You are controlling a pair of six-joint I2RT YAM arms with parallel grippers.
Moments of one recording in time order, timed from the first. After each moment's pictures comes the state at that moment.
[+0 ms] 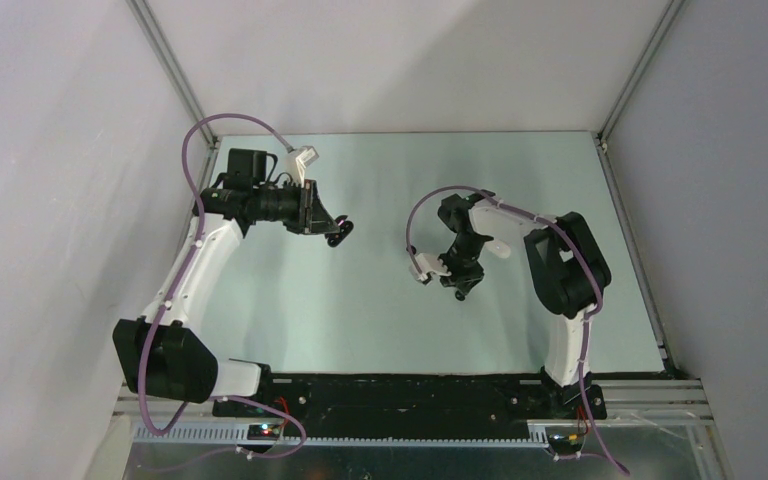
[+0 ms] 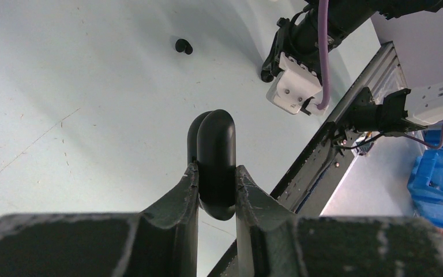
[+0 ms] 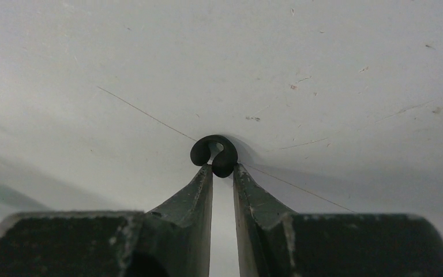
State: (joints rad) left arm -0.13 1.34 1.26 -0.77 0.78 0.00; right arm 0.53 1.96 1.35 -1.12 -0.37 -1.50
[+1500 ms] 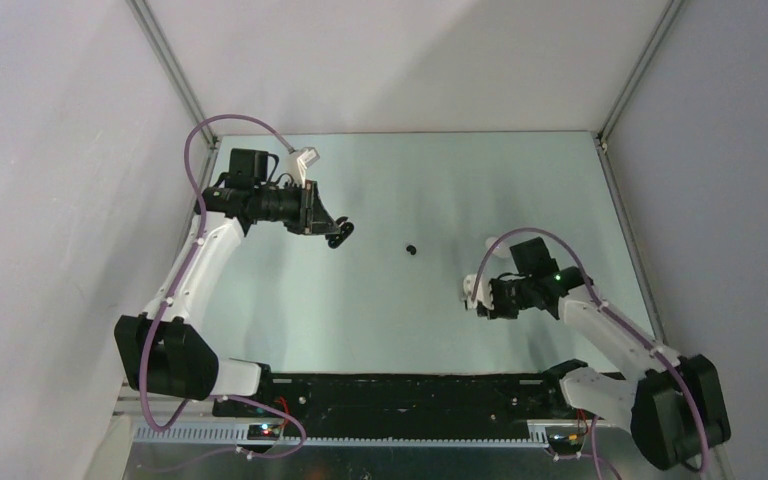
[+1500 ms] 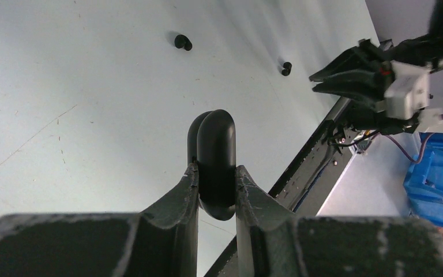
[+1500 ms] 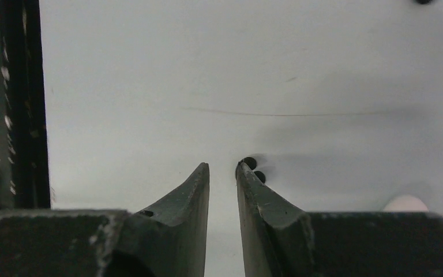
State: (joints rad) left arm -0.13 1.36 1.26 -0.78 0.78 0.00; right arm 0.37 1.04 0.63 -0.62 -0.63 -1.10
